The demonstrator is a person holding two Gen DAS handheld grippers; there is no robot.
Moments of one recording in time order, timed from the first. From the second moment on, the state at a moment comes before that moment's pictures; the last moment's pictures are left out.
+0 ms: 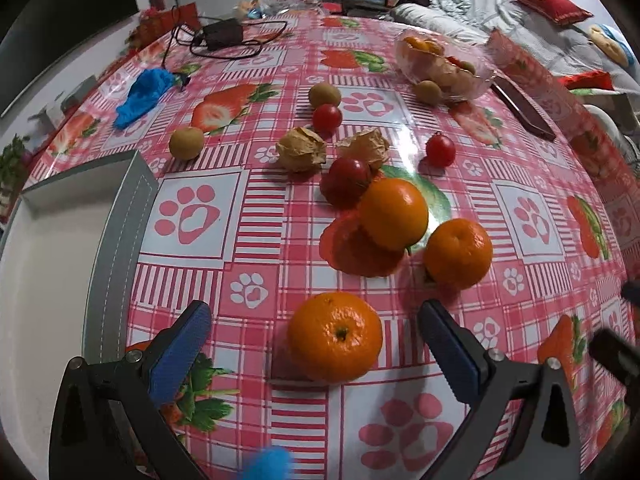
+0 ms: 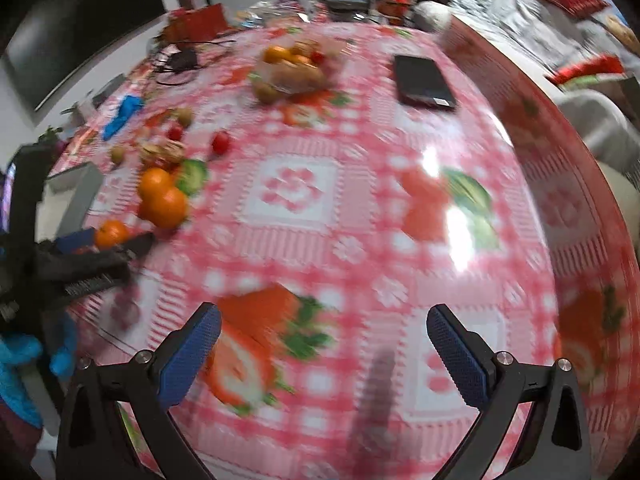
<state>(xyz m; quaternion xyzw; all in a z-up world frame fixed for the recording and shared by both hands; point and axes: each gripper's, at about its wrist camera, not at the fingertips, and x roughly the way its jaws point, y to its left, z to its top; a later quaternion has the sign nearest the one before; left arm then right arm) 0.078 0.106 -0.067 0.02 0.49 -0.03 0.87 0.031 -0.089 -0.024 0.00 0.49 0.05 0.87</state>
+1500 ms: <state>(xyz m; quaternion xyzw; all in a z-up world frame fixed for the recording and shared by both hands) 0.005 0.159 0.006 -0.03 0.45 -0.06 0.89 0.041 -0.002 0.015 -0.02 0.47 0.15 0.87</state>
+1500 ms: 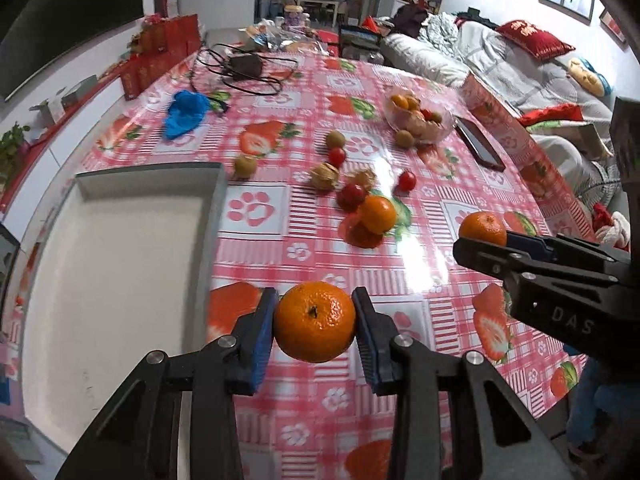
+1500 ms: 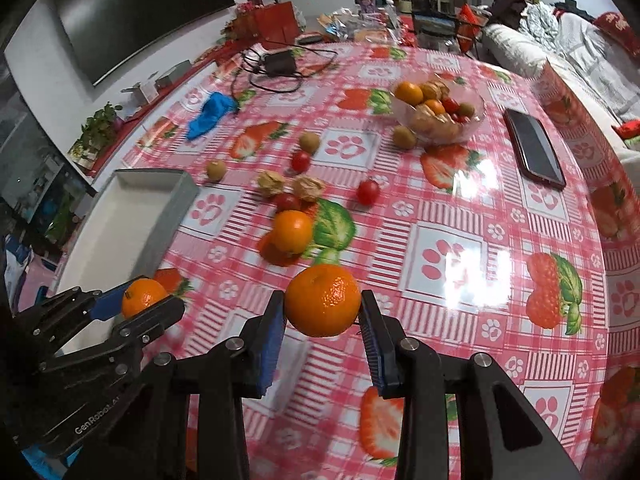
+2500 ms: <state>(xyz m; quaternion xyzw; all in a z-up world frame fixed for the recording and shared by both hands) -0.023 0.324 -0.016 -0.04 0.44 0.11 0.89 0.039 0.197 0.006 -0.09 0.48 0.27 0.83</state>
